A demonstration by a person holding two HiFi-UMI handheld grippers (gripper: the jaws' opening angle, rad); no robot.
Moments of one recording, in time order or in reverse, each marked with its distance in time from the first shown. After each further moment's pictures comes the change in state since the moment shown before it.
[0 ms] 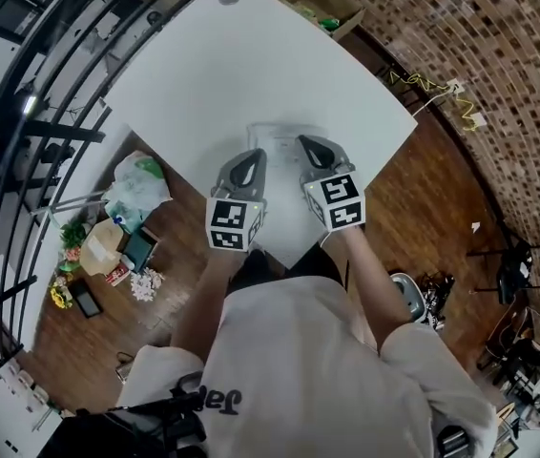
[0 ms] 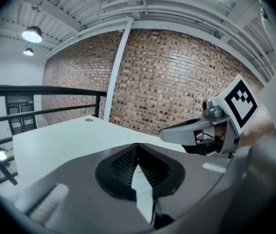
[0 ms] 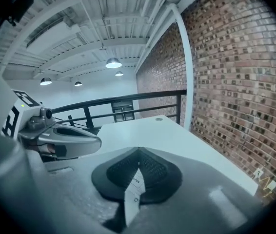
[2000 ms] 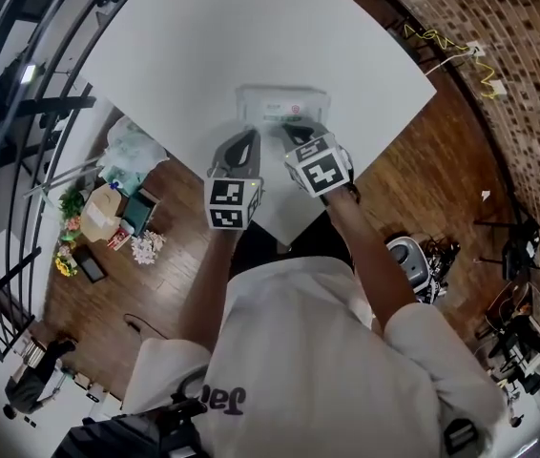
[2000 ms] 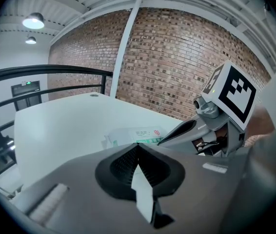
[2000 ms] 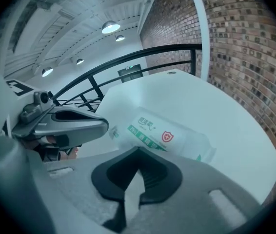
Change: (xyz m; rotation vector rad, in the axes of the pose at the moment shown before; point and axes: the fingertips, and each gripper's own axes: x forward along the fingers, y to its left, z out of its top) left arm 0.032 0.014 -0.093 -0.062 0.202 0.068; right arm 0.054 0.021 -0.119 0.055 0.450 0.184
